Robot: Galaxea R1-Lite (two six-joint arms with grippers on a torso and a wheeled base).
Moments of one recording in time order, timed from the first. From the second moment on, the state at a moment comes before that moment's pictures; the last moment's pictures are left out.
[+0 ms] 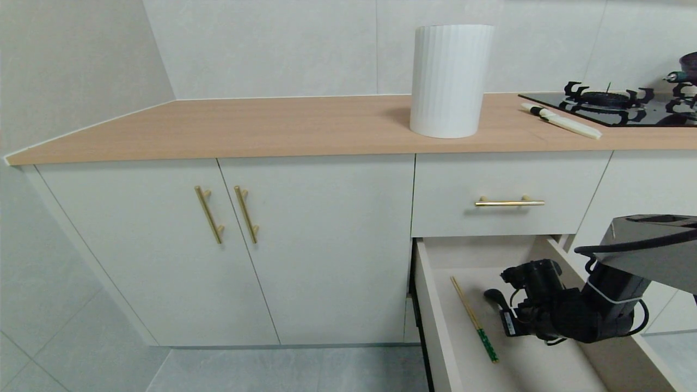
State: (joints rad) left arm 0.00 0.00 0.00 0.00 0.07 -0.01; right arm 0.17 2.36 -0.81 -0.62 -0.15 0.04
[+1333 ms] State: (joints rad) left arm 0.00 0.00 0.00 0.00 0.07 -0.01; right arm 0.17 1.77 -0.65 -0.30 -0.08 0.06
